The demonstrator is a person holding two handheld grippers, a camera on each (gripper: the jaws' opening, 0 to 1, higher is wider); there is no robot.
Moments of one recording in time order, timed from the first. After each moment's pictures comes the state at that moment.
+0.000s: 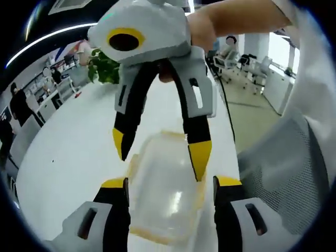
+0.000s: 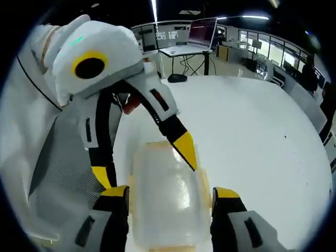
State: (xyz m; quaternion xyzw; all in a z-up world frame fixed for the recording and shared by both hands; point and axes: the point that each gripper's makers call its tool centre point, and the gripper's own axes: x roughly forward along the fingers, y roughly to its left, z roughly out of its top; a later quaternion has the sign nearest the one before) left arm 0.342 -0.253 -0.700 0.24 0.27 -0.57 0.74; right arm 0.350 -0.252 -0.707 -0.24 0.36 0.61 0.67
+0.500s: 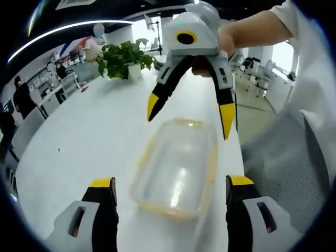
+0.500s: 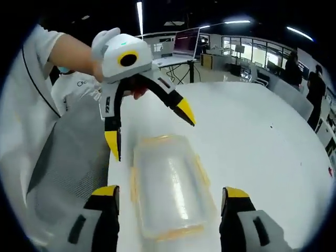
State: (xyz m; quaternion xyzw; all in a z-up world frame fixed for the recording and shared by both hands) left arm 0.358 -0.212 -0.707 0.23 0.28 -0.56 0.74; right arm 0.346 -0.282 -0.706 -0.19 0.33 0.58 0.72
